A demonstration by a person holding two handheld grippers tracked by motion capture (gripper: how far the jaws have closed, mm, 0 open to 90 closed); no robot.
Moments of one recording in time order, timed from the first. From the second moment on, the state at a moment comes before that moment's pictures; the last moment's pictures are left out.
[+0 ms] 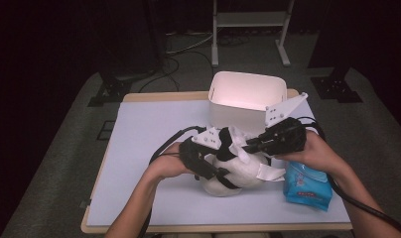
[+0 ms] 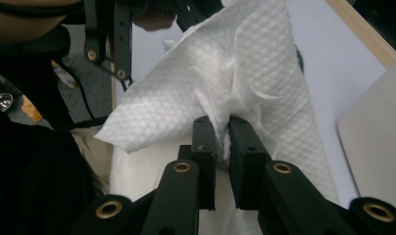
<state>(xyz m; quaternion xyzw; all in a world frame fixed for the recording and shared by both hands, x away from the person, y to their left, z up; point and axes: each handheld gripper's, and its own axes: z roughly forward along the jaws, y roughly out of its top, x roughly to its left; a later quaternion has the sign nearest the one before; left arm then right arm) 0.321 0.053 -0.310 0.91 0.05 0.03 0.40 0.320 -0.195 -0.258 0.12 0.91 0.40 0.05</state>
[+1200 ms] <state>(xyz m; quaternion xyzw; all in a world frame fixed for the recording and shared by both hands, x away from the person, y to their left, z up) 0.318 0.045 -0.303 0.92 0.03 0.03 0.39 0.336 -0.189 -0.250 0.14 0.90 0.42 0.07</state>
